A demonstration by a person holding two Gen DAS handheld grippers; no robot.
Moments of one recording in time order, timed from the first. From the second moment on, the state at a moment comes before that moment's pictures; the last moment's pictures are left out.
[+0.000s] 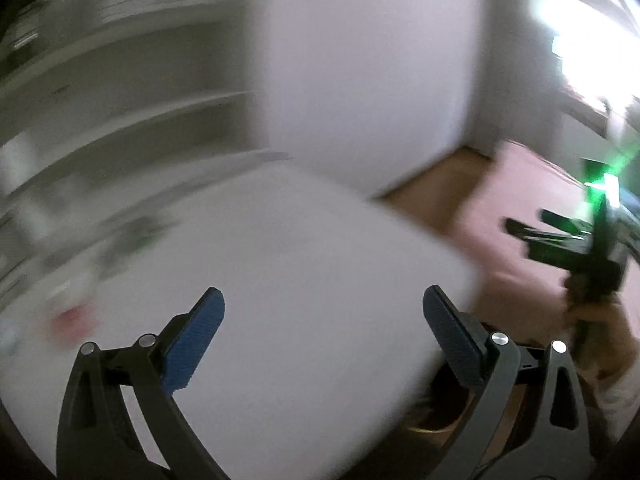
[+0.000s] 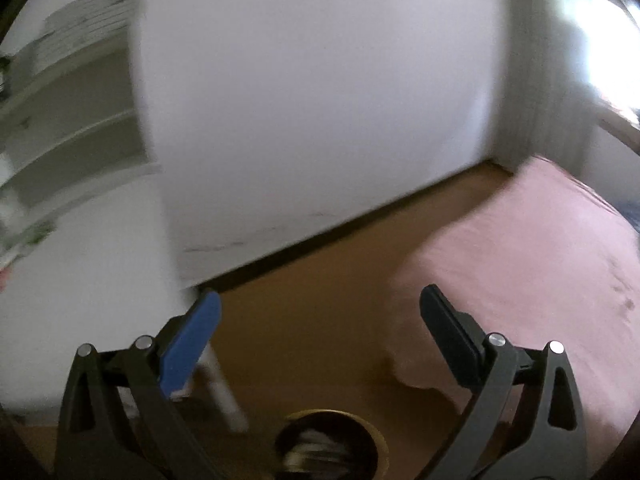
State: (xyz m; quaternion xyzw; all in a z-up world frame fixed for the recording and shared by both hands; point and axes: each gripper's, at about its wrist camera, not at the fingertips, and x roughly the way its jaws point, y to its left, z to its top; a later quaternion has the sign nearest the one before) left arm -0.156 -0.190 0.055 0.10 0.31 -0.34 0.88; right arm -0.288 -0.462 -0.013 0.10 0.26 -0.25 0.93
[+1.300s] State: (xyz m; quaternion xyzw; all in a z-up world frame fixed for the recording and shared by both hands) left arm 0.053 0.124 -0.006 -0.01 0.42 -0.08 0.91; right arm 0.025 -0.116 -0.005 0.13 0.41 0.10 0.90
